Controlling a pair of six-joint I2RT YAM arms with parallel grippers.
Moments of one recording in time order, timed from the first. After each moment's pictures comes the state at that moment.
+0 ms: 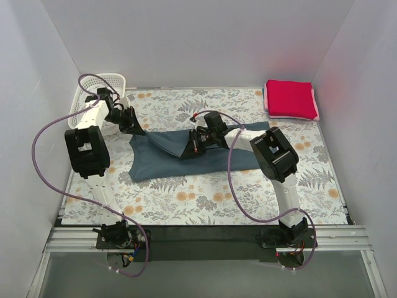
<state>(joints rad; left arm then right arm) 0.16 2.10 1.74 -1.02 0.72 0.07 0.63 2.16 1.39 0.05 -0.87 0.68</state>
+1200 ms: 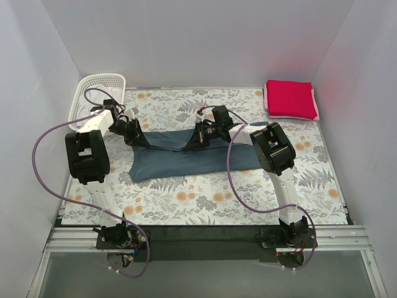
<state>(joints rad) 0.12 2.01 1.51 -0.93 0.72 -0.07 0.54 2.29 1.49 0.15 -1.01 0.78</state>
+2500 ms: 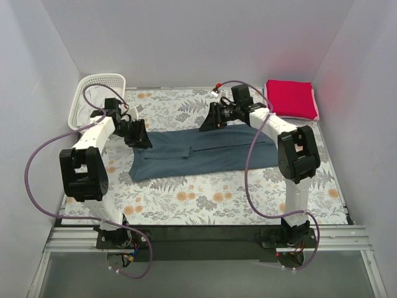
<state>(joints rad) 0.06 1.74 1.34 -0.86 0.61 0.02 0.42 2.03 1.54 -0.19 -0.98 0.37</state>
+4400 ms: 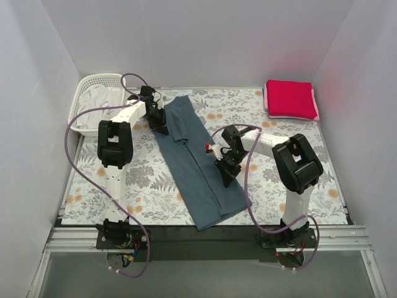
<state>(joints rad) -0.15 2.32 1.89 -0.78 0.35 -0.14 0.56 1.92 1.22 -0.86 -0.57 -0.40</state>
